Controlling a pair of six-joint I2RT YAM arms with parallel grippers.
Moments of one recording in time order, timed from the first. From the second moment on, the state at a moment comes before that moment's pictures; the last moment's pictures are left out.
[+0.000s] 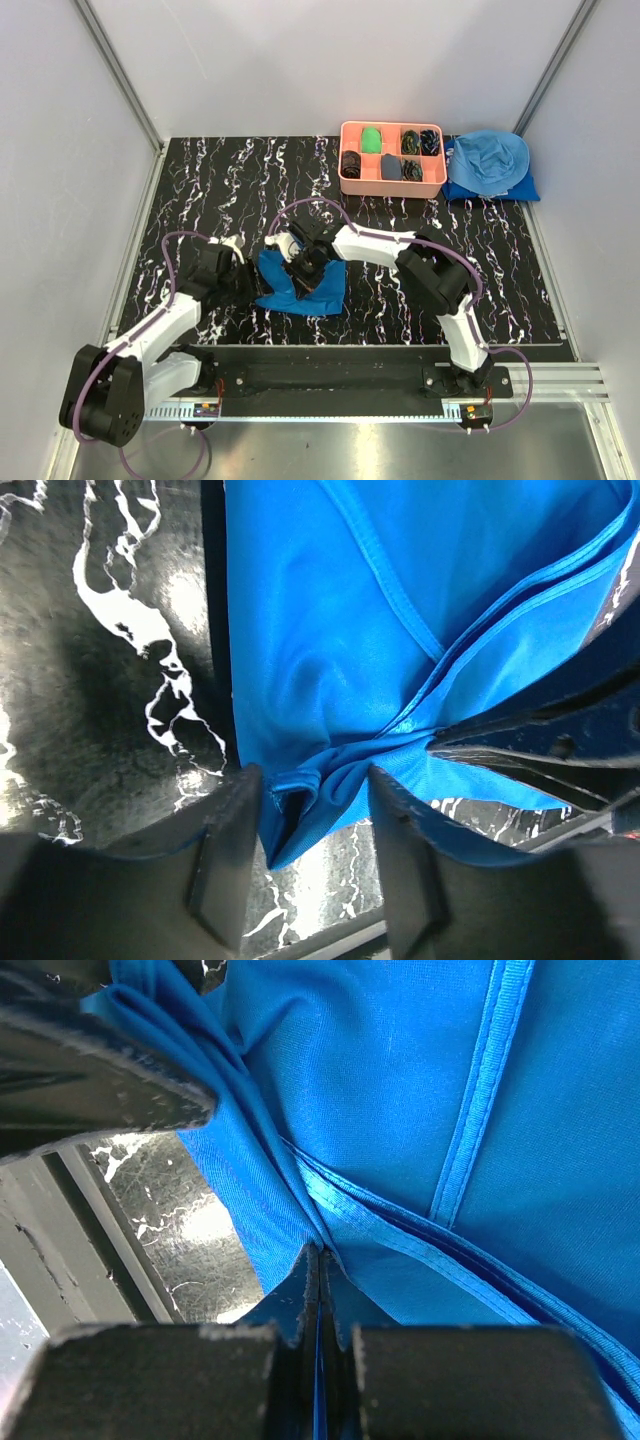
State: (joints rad) left arm -0.29 1.05 0.41 -0.27 0.26 -0.61; right arm 0.90 2.11 1.50 -0.55 -0.48 -0.04
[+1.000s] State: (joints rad) left arm -0.29 1.13 0.38 -0.17 0.25 -0.64; right arm 0.88 2.11 1.50 -0.53 -0.53 -0.02
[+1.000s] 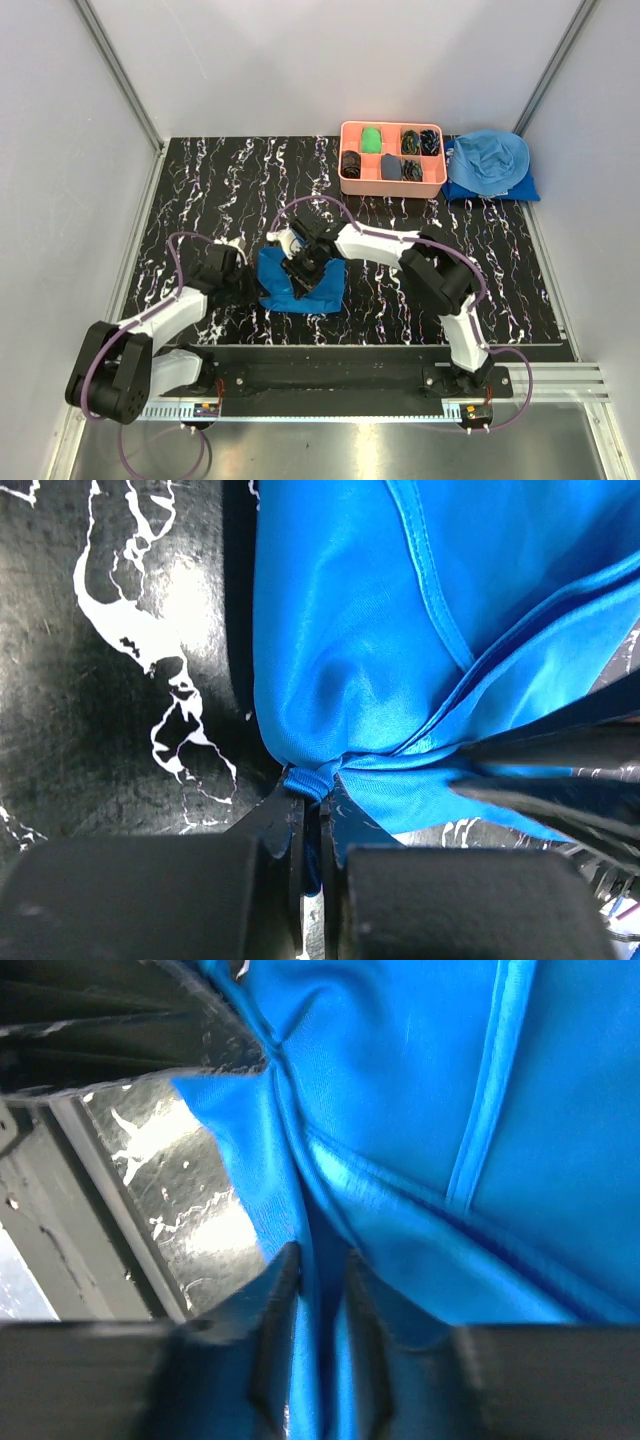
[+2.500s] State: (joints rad) left arm -0.26 1.34 0.58 -0.40 0.37 -0.49; right arm 1.15 1.91 1.10 0.04 -0.05 -0.26
